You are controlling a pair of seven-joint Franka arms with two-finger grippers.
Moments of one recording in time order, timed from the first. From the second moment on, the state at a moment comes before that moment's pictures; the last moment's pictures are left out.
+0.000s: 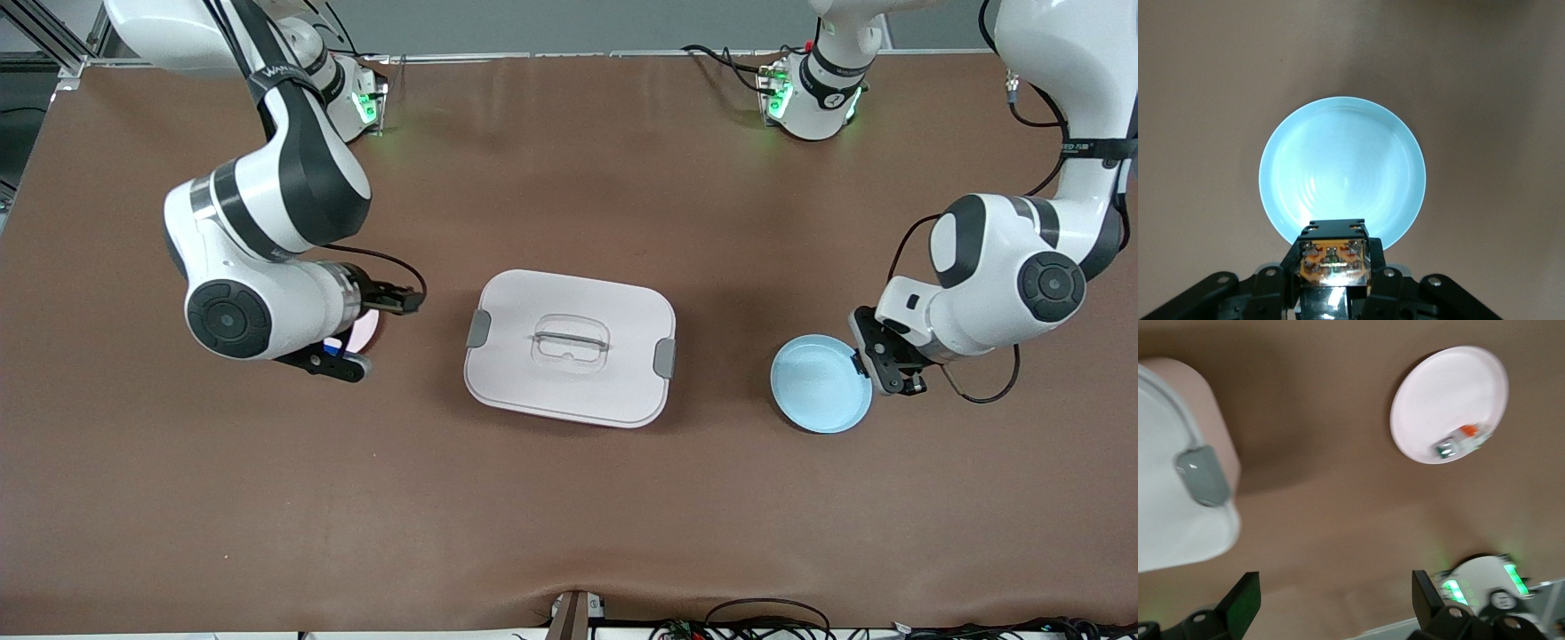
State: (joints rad) left arm 0.15 0.35 -0.25 -1.89 0.03 2.20 1.24; right arm 0.36 0.54 -0.02 -1.18 0.15 1.24 0.57
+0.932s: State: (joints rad) left arm 0.14 0.48 -0.26 -1.92 0.03 2.42 1.52; right arm 0.12 0.31 -0.02 -1.34 -0.01 1.18 0.16
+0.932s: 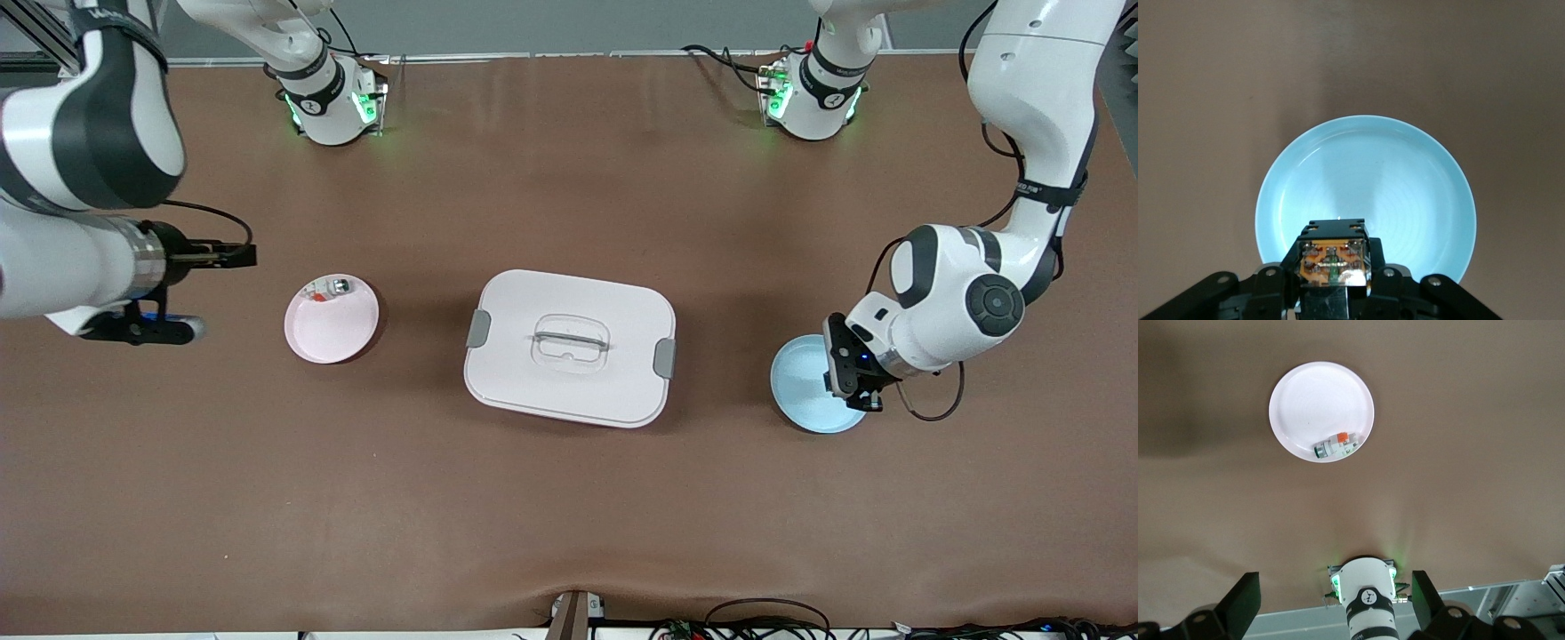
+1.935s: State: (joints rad) left arm 0.15 0.55 -0.26 -2.02 0.03 2.63 1.62; right arm 0.02 0.04 -0.02 -1.54 -0.02 1.50 0.09
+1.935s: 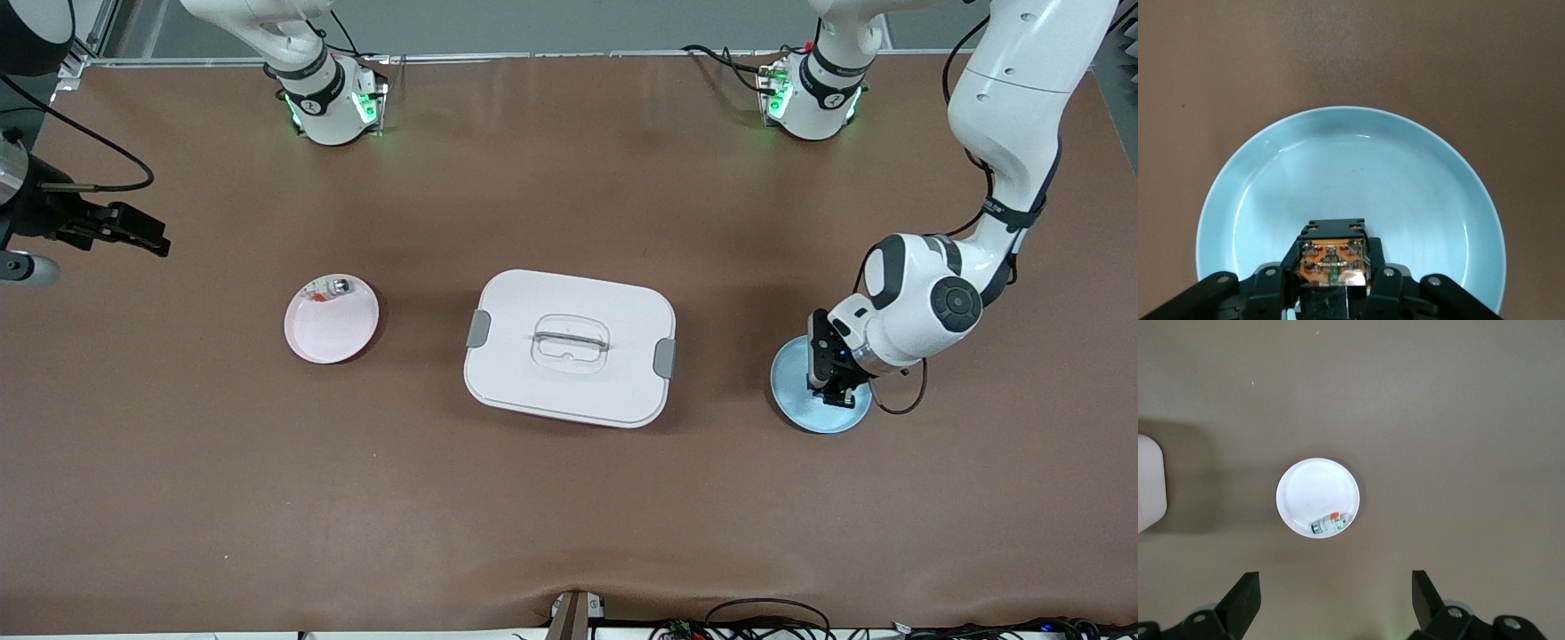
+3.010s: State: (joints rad) left arm 0.16 0.44 -0.26 -1.87 0.03 2.38 1.20; right arm -0.02 0.02 0.02 -1.50 0.04 1.62 0.08
